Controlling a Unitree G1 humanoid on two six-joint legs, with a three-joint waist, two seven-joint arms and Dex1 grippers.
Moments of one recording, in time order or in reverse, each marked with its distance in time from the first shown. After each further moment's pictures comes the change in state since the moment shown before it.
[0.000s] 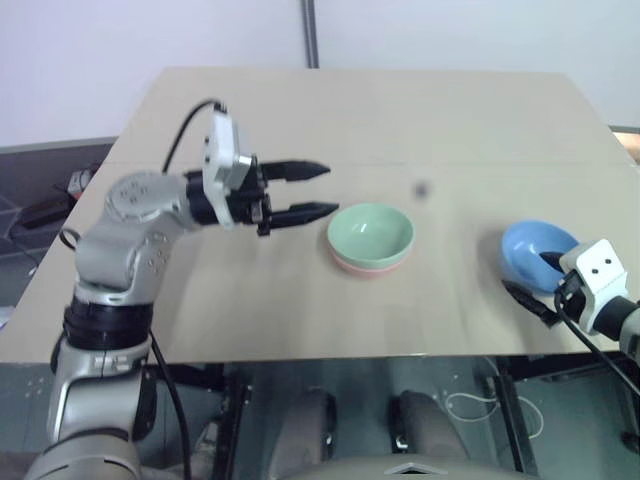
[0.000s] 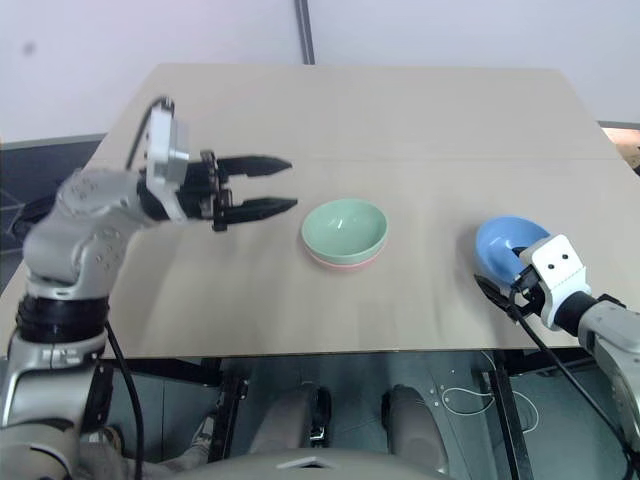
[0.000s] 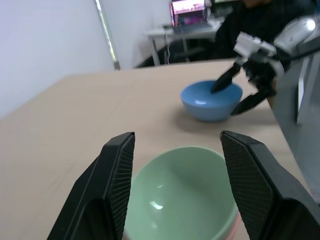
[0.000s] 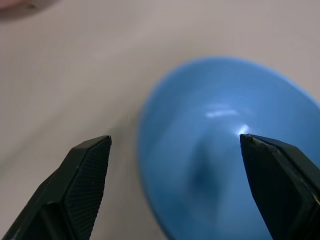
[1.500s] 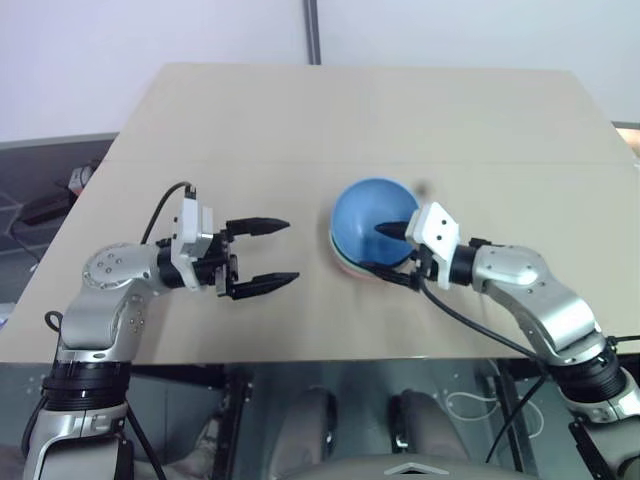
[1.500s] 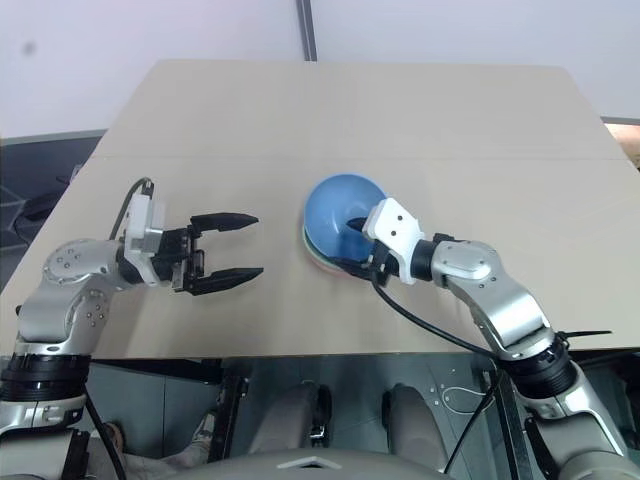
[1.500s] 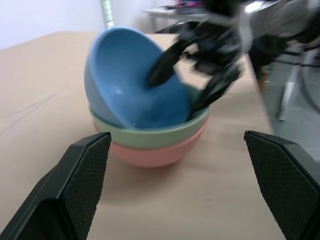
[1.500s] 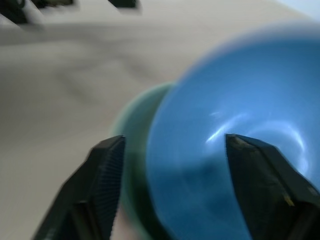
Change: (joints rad) left arm 0.239 0.031 0.096 0.061 0.046 -0.121 -0.038; right arm -0.554 0.236 0.526 -0.050 0.013 -0.027 0.111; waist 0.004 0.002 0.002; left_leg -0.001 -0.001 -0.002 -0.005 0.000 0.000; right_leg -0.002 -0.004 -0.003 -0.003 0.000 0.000
